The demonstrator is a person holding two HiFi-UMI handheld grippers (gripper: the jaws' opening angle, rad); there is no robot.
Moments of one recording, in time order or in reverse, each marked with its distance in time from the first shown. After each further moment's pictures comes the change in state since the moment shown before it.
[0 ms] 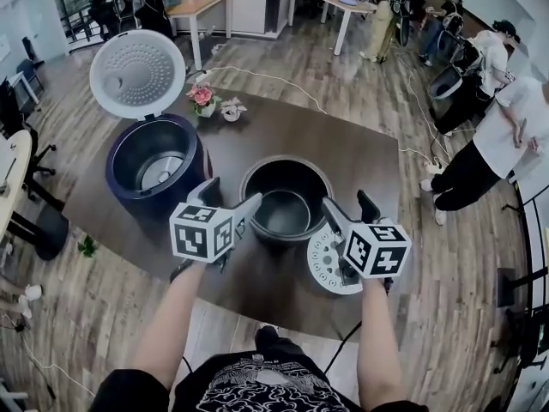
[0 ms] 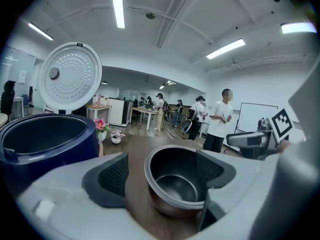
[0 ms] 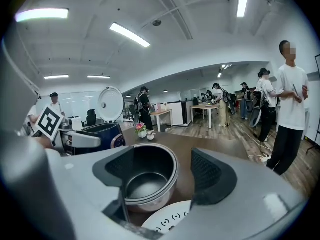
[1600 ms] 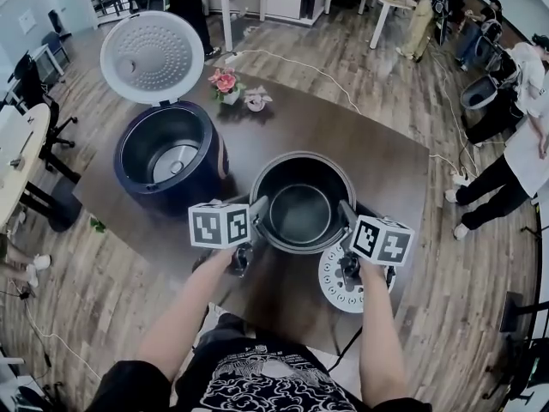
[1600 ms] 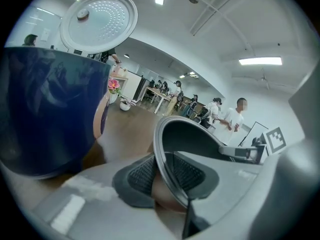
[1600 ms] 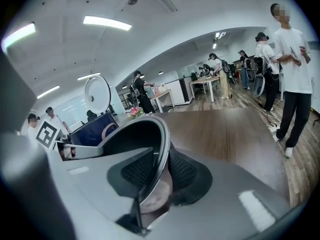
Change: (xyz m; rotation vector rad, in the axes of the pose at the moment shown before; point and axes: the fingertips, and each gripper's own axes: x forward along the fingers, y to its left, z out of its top) left arm 0.052 0.027 -0.062 -0.335 0.150 0.033; right arm 0.084 -0.020 -0.056 0.200 0.227 0.080
